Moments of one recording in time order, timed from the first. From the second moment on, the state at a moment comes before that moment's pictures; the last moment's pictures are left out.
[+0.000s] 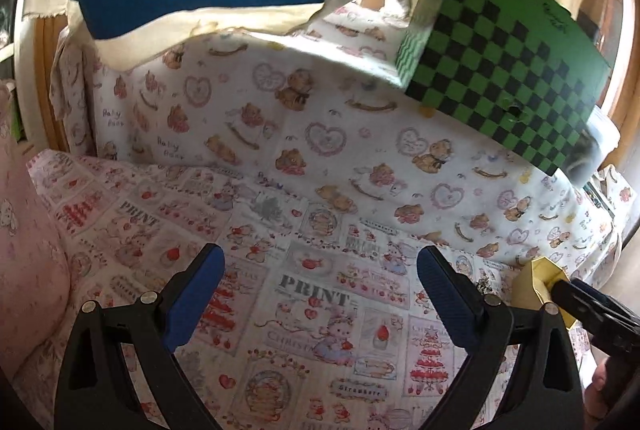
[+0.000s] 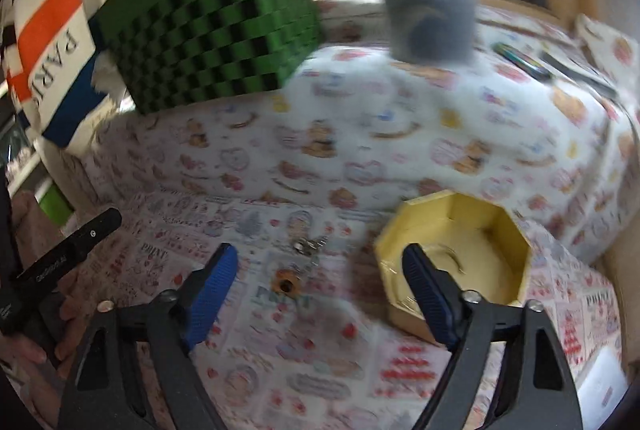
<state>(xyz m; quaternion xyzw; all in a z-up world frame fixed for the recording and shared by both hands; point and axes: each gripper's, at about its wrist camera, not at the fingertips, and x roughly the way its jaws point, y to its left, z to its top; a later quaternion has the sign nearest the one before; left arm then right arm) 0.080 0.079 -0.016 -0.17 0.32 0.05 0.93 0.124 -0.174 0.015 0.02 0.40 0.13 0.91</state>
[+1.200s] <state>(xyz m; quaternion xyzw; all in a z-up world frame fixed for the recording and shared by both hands) 0.075 0.043 -0.010 -0.12 0.33 0.00 0.94 0.109 -0.169 0.009 0.01 0.41 0.15 0.90</state>
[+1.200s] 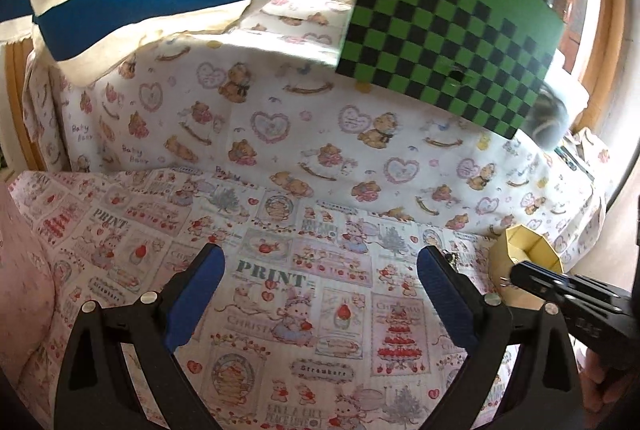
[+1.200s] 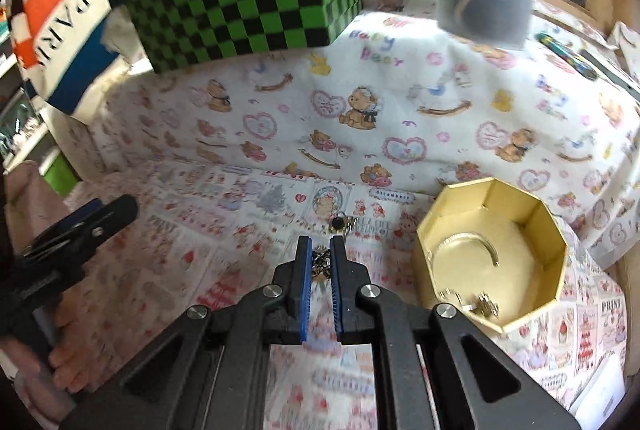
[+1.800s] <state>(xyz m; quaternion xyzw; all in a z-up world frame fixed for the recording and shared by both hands) 0.069 -0.044 -0.026 -0.01 0.36 -0.11 0.93 0.084 -0.243 0.015 0.10 0.37 0.16 0.91</state>
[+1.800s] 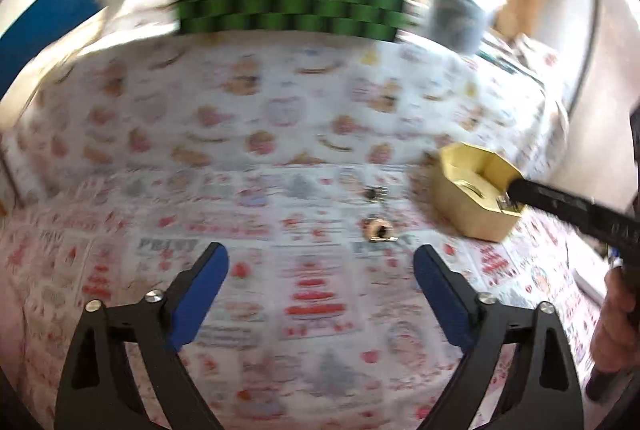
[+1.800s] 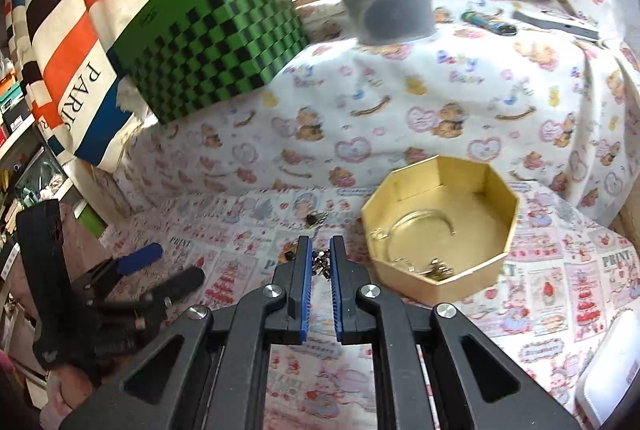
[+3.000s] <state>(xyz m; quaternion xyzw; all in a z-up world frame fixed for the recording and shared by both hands) 0.141 -0.114 -0.070 0.01 0.46 -0.09 0.88 0.078 -0.301 0.030 0.15 0.33 0.11 0.93</state>
